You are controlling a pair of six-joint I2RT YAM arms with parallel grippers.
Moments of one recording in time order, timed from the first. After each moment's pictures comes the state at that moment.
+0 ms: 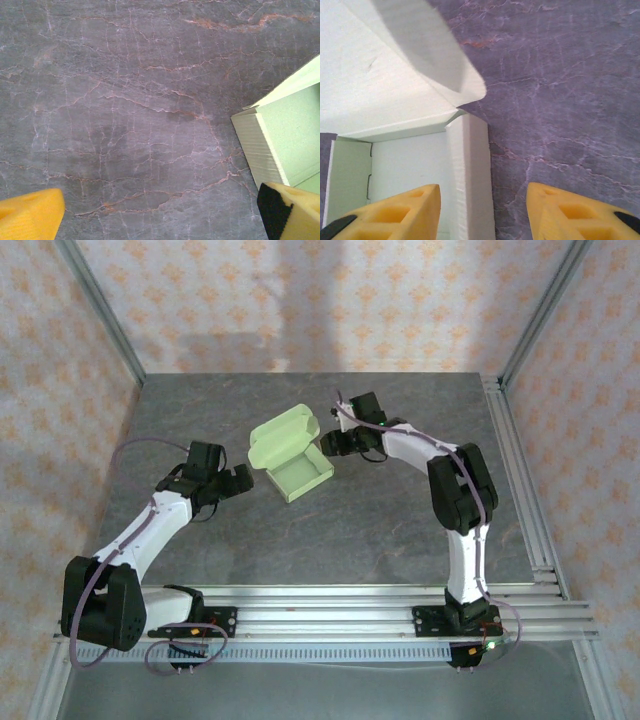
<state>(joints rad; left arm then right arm) -0.14 1.23 0.78 -0.52 -0.05 -0.54 0.45 2.05 1.49 -0.32 -0.41 0.15</state>
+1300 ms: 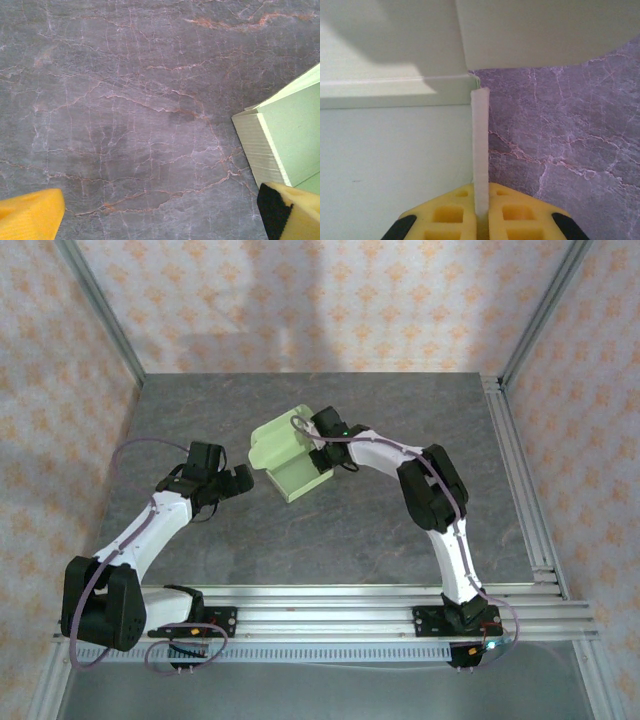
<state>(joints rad) -0.14 1.23 0.78 -0.51 -0.05 -0.53 0.62 2.19 1.64 -0.49 -0.01 -0.01</state>
